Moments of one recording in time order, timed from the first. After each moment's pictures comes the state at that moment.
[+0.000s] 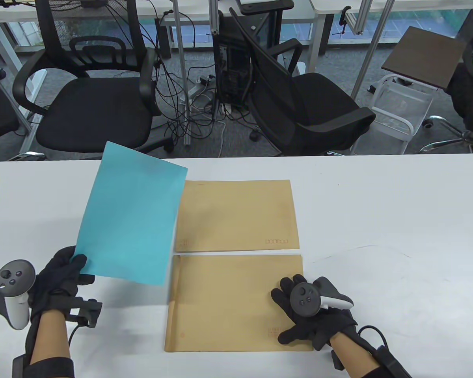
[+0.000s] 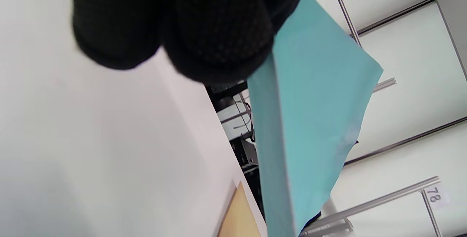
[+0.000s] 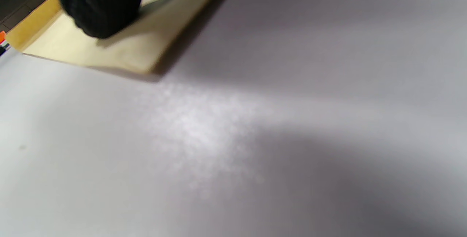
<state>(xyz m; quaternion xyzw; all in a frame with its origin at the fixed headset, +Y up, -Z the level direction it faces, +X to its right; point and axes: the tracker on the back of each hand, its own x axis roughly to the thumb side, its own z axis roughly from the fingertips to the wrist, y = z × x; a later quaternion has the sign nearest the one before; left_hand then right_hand) -0.408 -0.705 -0.275 0.02 0.12 0.54 0.84 0.157 -0.808 -0.261 0.30 0.35 0.88 0.13</state>
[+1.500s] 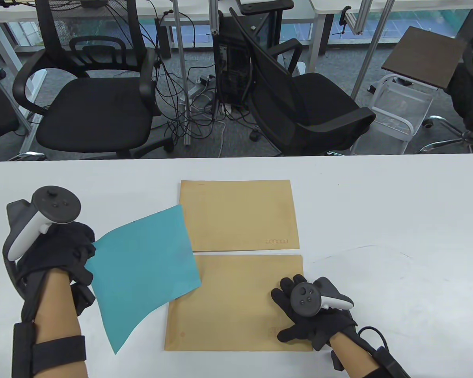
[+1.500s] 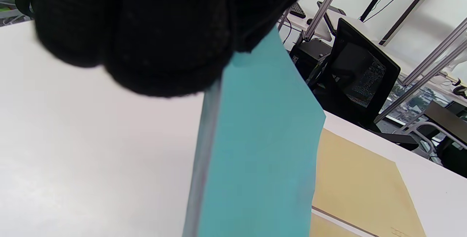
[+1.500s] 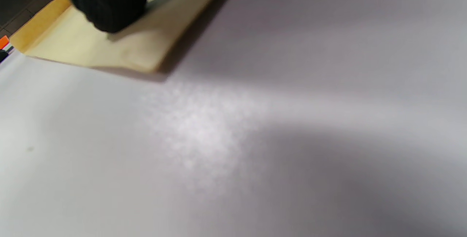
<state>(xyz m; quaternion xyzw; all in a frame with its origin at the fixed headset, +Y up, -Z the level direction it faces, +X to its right) -0.316 -0.519 -0.292 -0.20 0.13 0.17 0.96 0.157 -0.810 -0.261 0.29 0.36 0.88 0.13</state>
